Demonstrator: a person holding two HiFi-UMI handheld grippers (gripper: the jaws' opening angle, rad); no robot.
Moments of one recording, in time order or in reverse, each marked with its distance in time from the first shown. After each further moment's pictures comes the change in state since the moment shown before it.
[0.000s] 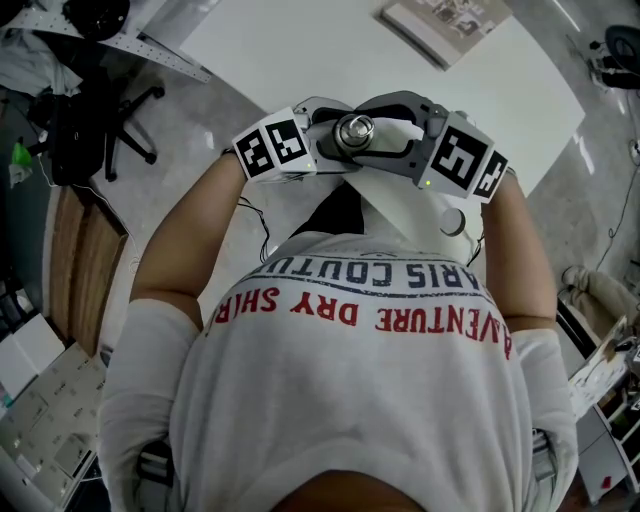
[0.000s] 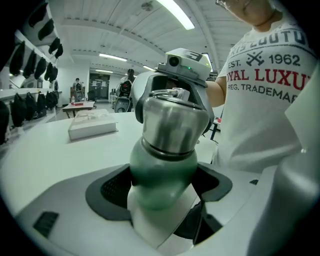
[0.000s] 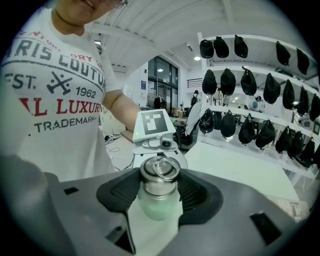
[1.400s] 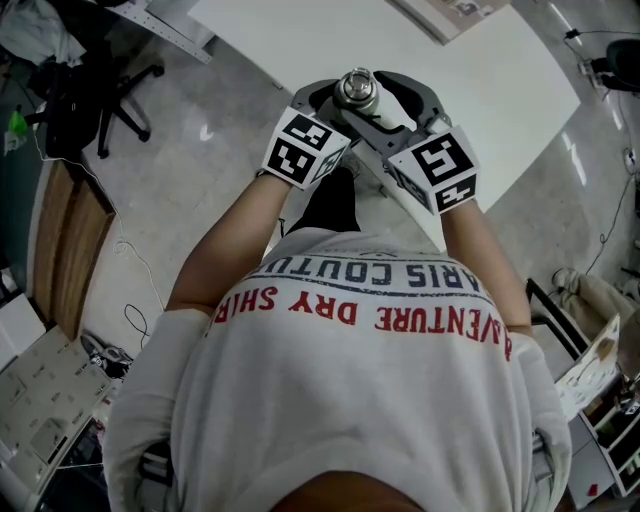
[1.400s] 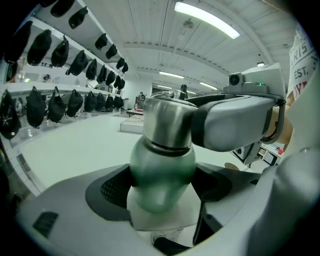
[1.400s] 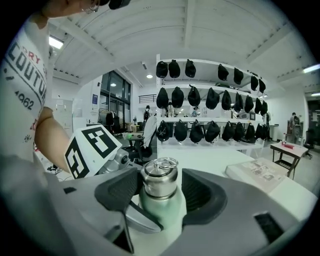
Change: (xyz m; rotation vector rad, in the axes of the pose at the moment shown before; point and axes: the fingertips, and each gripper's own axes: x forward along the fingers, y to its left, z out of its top) left arm -0.002 0.004 0.007 -0.401 -0.204 0.596; right arm -0.016 0.005 0.003 0.305 -0.176 -0.540
